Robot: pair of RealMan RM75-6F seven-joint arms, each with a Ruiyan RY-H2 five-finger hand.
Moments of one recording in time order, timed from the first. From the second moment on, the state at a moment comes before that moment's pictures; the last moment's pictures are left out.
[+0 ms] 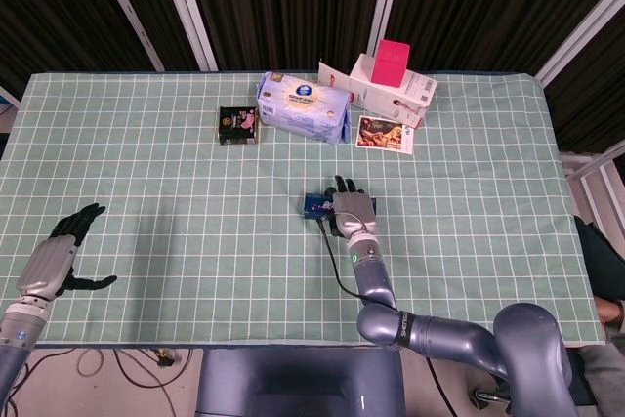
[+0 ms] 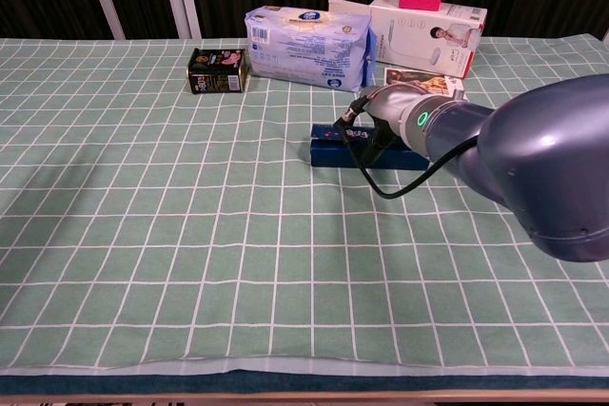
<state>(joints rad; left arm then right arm) -0.29 -1.08 -0.05 -1.70 1.32 1.13 -0.19 1.03 -1.86 0.38 -1.30 -0.38 1.04 -0.77</state>
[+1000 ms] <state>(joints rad) -0.28 -1.08 -0.06 -1.70 1.32 1.13 -0.19 1.09 -1.85 0.44 -1.10 -0.35 1.01 -0.81</state>
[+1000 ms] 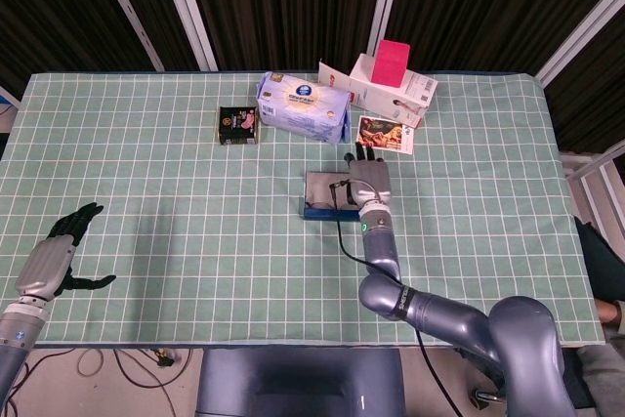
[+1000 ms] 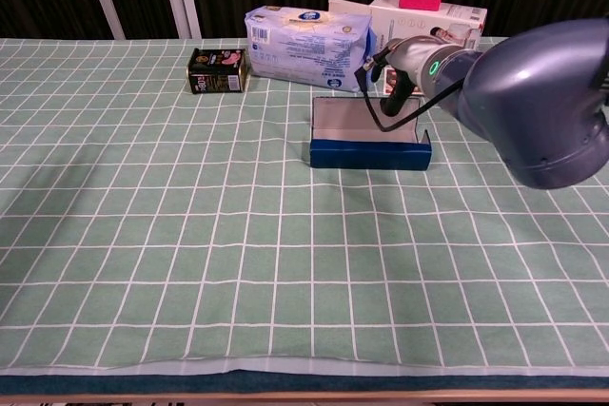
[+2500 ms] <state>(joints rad) -0.28 -1.08 -0.06 -1.71 1.33 1.14 -0.21 1.04 -1.73 0.35 -1.58 -0.19 1.12 -0.84</state>
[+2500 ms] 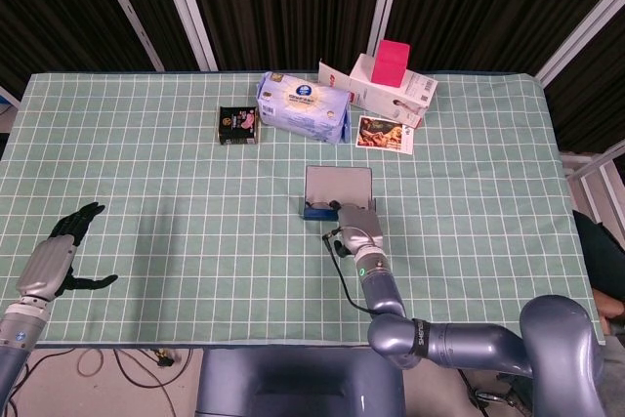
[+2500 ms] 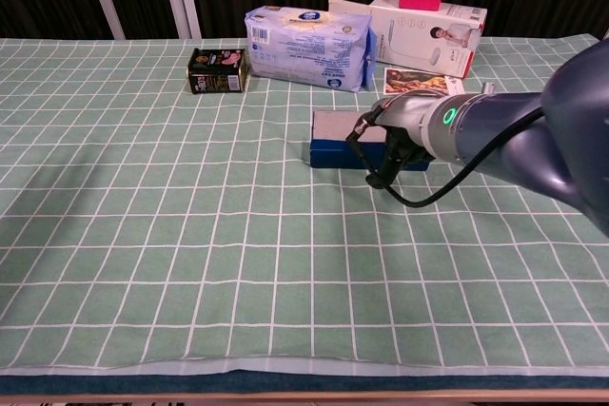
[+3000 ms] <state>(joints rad) -0.28 -1.08 -0.06 -1.71 1.33 1.14 -0.20 1.04 -1.73 0.31 -1.70 -0.19 1.16 -0.86</state>
